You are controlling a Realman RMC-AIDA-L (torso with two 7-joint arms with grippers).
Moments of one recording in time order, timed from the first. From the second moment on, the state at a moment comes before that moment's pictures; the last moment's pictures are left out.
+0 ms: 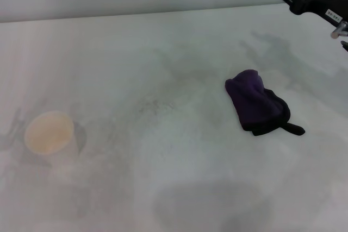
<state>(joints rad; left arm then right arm) -0.25 -2.08 1.06 0.01 0.55 1.52 -0.14 0.42 2.01 -0.90 -0.48 -1.11 -1.35 0.89</state>
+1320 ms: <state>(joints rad) -0.25 -2.08 1.06 0.00 0.55 1.52 -0.14 0.42 2.02 -0.89 -0.41 -1.06 -1.35 0.74</state>
